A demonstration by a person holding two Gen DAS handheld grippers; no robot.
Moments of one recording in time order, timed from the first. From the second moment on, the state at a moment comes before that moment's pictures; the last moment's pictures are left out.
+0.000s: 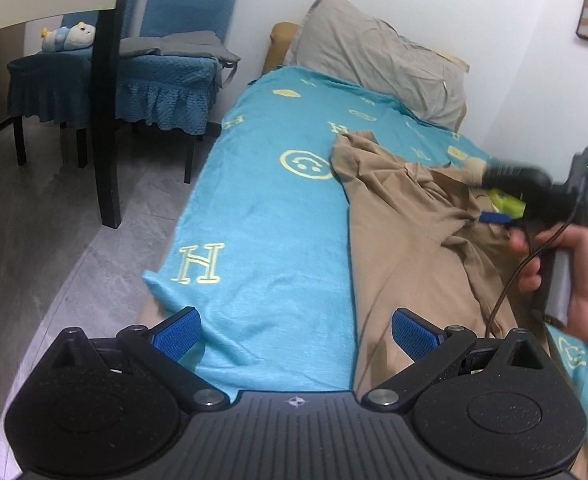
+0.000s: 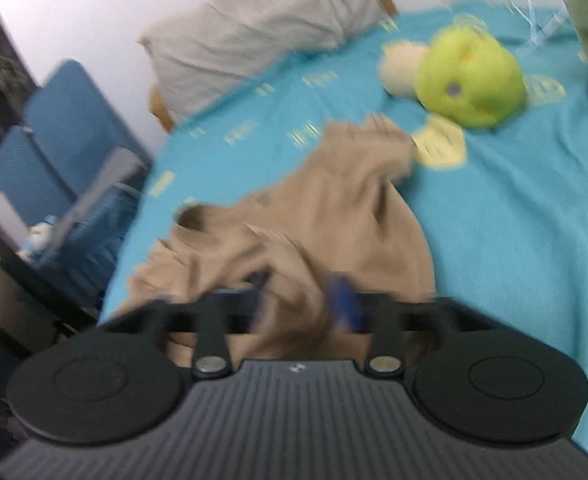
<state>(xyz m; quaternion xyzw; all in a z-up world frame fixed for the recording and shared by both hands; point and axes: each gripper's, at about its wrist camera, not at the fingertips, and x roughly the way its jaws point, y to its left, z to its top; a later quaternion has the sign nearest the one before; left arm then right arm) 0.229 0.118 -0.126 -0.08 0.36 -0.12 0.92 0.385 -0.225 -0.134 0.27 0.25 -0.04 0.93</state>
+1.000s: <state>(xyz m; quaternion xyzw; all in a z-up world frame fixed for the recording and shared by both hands) 0.213 0.089 -0.136 -0.04 0.38 -0.14 0.91 0.441 -0.242 -0.150 0.27 0.34 -0.05 0.90</state>
